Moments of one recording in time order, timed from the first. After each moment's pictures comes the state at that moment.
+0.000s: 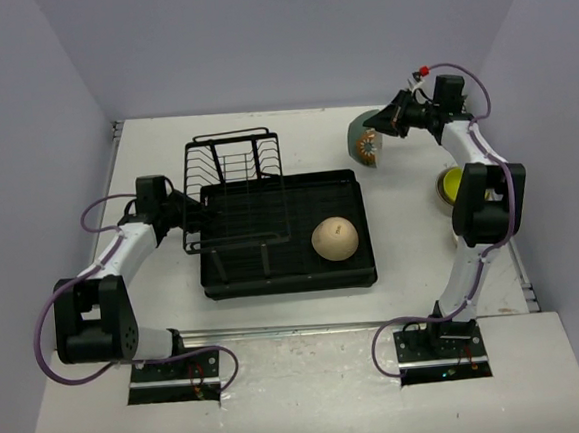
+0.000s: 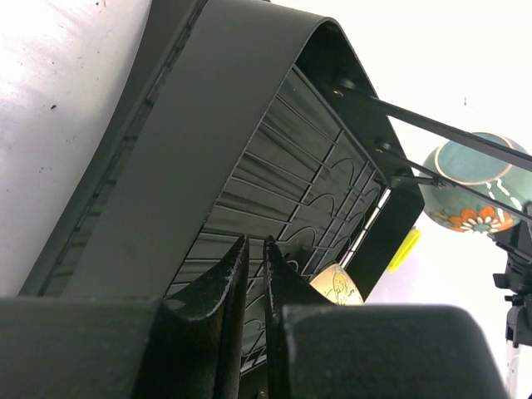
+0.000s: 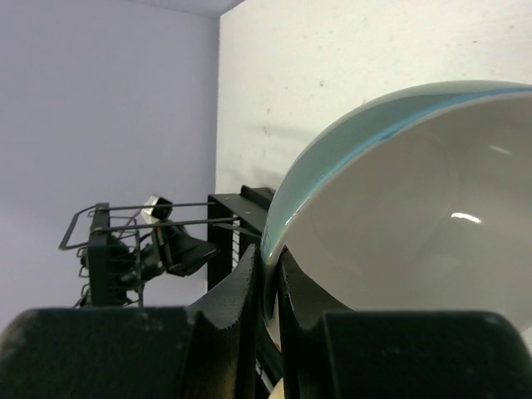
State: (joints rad) left arm -0.01 1.39 0.80 -0.25 0.41 -1.07; right arm -0.11 2.02 1.64 -0.16 -1.00 0.77
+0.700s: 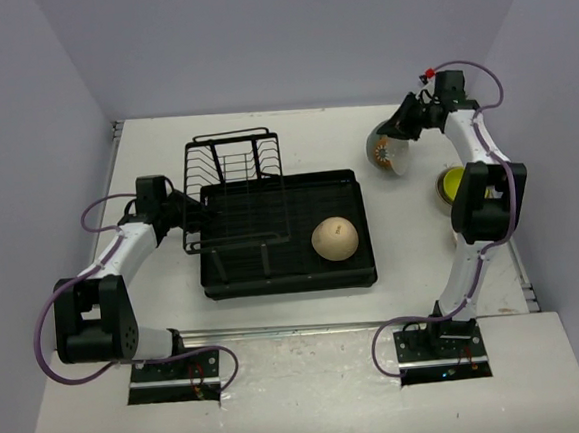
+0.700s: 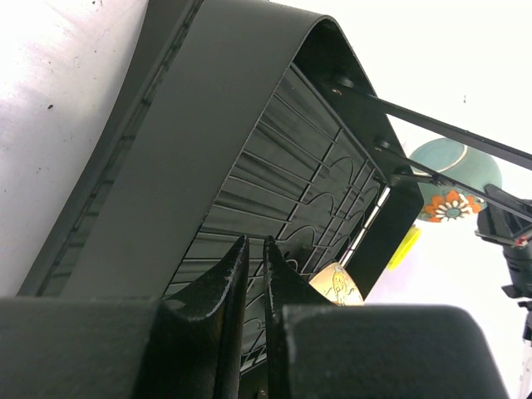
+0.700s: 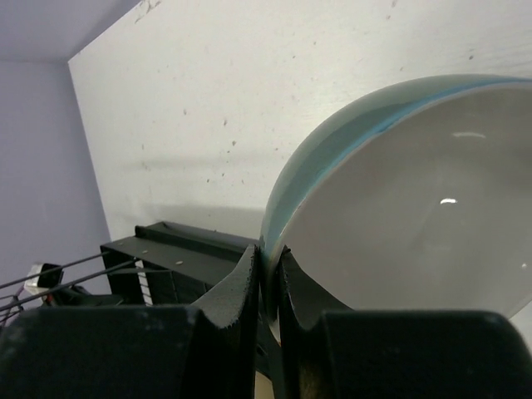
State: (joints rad) left arm -0.01 1.39 0.80 -0.25 0.41 -1.07; right arm -0.11 2.06 1.79 -0.55 -0.64 0.54
